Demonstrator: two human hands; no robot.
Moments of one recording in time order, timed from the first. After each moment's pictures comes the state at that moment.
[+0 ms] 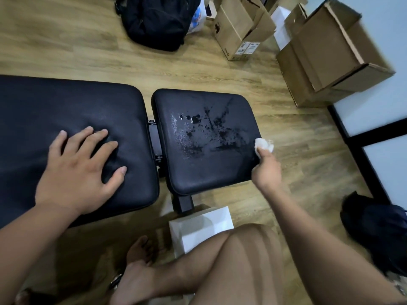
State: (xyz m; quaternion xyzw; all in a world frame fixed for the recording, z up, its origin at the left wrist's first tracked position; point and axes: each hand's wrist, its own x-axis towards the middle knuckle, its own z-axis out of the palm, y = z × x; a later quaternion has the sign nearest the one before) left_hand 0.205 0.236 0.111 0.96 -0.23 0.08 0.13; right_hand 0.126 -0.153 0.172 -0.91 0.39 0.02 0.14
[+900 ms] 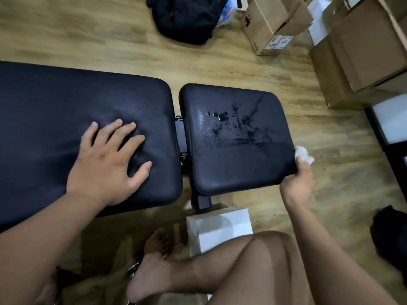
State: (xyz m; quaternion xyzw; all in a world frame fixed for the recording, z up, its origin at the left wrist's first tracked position) left_hand 0.203 0.236 0.119 0.97 -0.23 0.05 0.11; right_hand 0.107 -0.176 0.130 -0.87 0.44 -0.13 0.17
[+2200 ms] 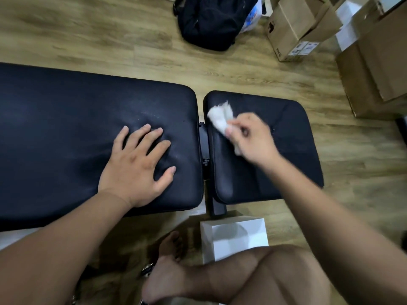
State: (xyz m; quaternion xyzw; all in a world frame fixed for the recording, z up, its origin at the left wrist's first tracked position) left_hand 0.204 0.240 0.120 0.97 -0.23 0.02 0.10; right_hand 0.245 -0.045 0.162 -0.96 0.05 0.00 0.27
